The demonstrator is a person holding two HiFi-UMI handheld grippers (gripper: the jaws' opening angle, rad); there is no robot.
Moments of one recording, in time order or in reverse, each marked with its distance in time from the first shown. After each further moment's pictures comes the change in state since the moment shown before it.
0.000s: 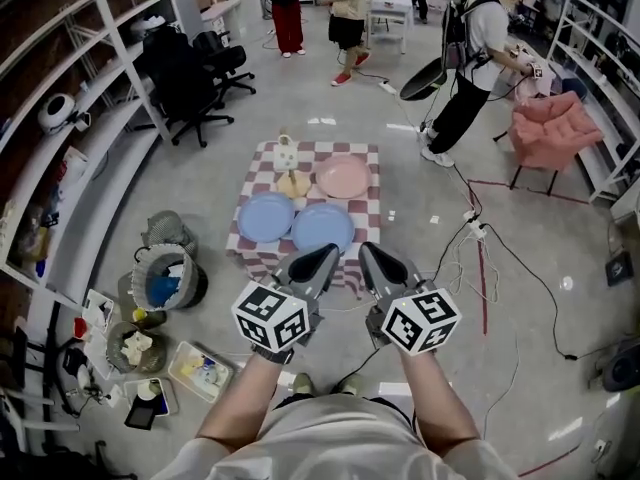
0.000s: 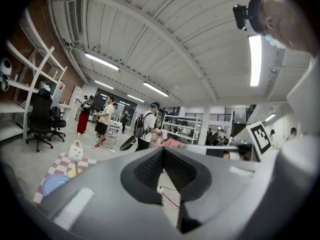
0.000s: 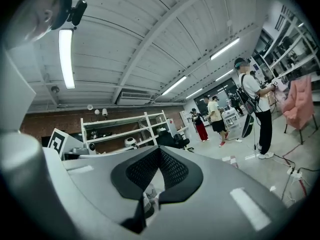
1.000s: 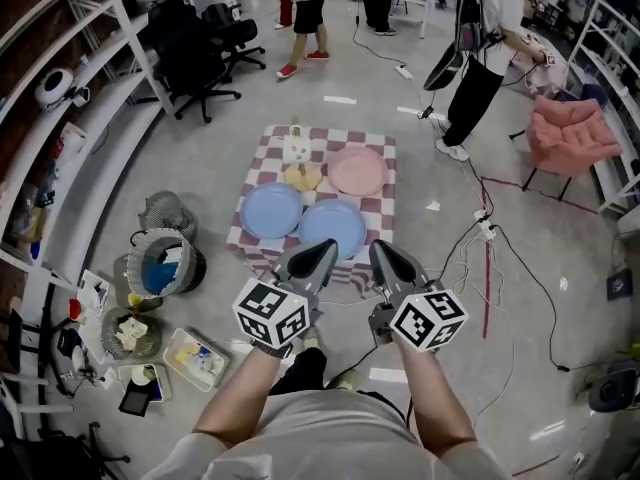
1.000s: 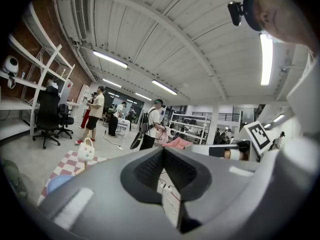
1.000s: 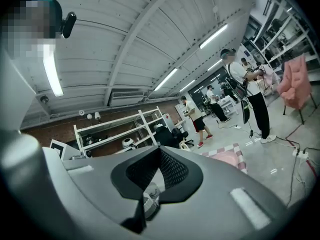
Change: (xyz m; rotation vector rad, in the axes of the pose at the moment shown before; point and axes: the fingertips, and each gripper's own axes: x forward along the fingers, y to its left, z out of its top) left arm 0.027 0.090 -0.022 -0.028 0.017 0.078; right arm 0.073 -0.052 -0.033 0.134 0.048 -0.020
